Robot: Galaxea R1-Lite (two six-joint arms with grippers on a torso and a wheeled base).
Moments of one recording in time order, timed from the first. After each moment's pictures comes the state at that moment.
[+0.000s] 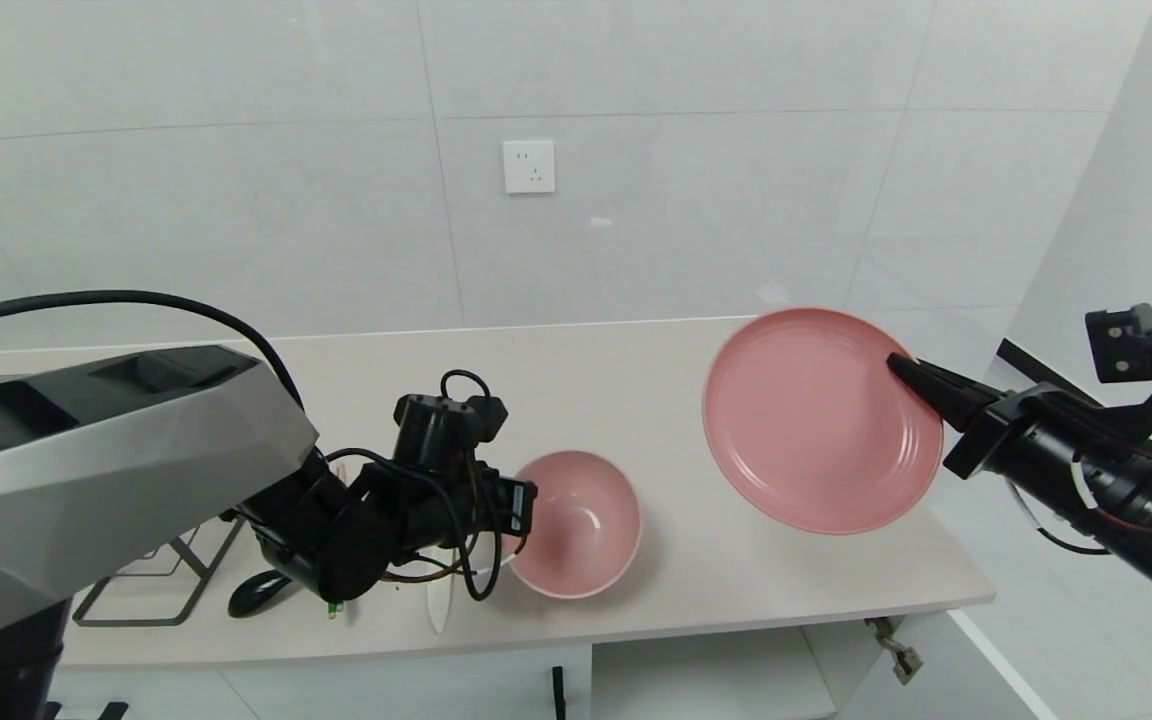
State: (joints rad) left arm -0.48 2.21 -0.89 -0.73 -0.14 -0.22; right arm 0.18 1.74 -0.25 -1.57 0.33 0.20
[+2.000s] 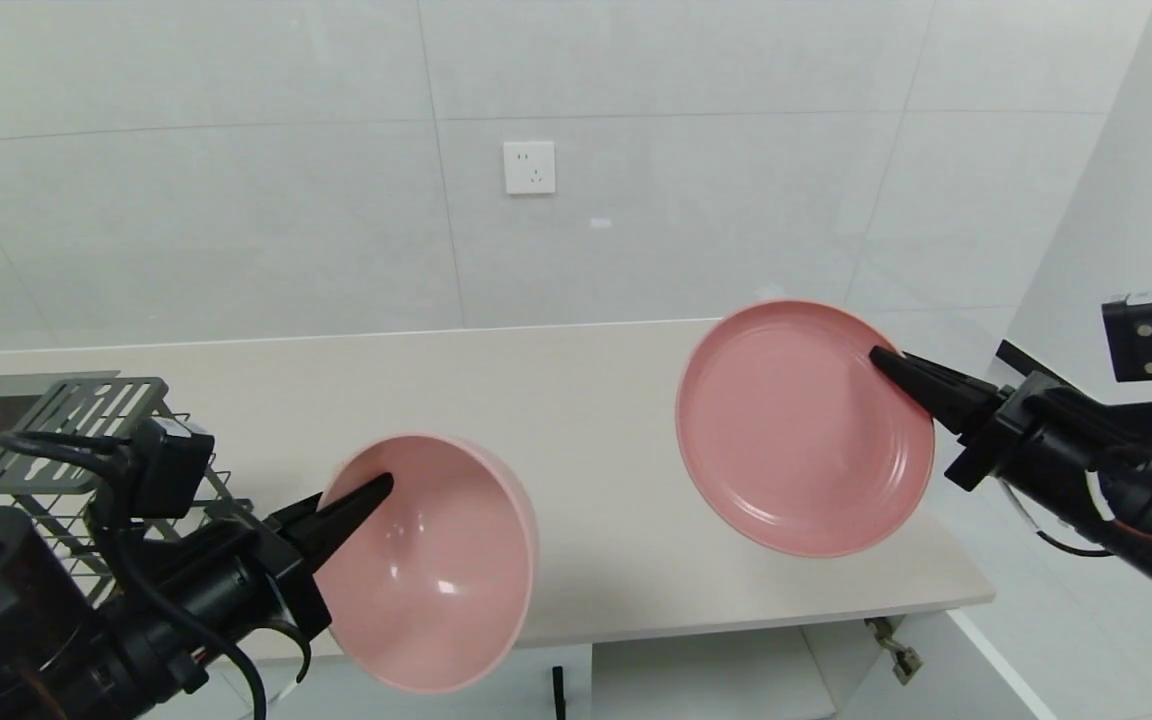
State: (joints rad) left arm -0.43 1.61 0.00 -1.57 -0.19 -0.19; right arm 0.26 1.68 -0.25 -1.57 0.40 0.21
